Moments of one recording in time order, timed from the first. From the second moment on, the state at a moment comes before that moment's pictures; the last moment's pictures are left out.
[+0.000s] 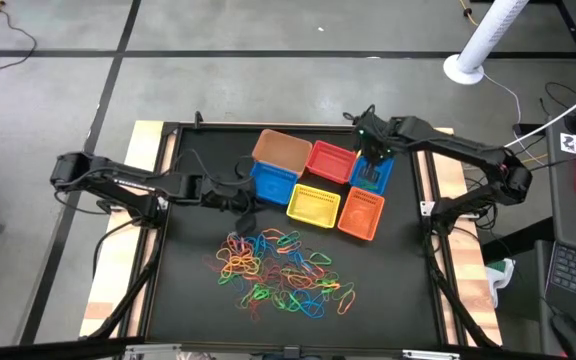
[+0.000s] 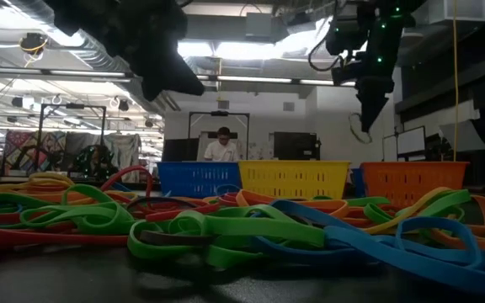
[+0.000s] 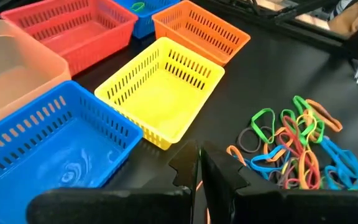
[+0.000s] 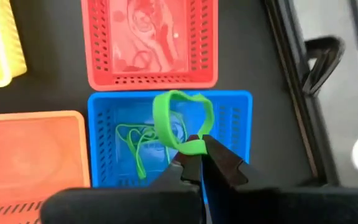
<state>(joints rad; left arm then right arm) 0.00 1.26 0.70 -0.01 -0.11 -0.31 -0.55 1.40 1.17 -1.04 0.16 -0.21</state>
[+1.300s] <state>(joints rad) -0.05 1.71 0.70 0.08 -0.07 -0.25 -0.60 1.40 1.17 -1.09 0.14 -0.21</state>
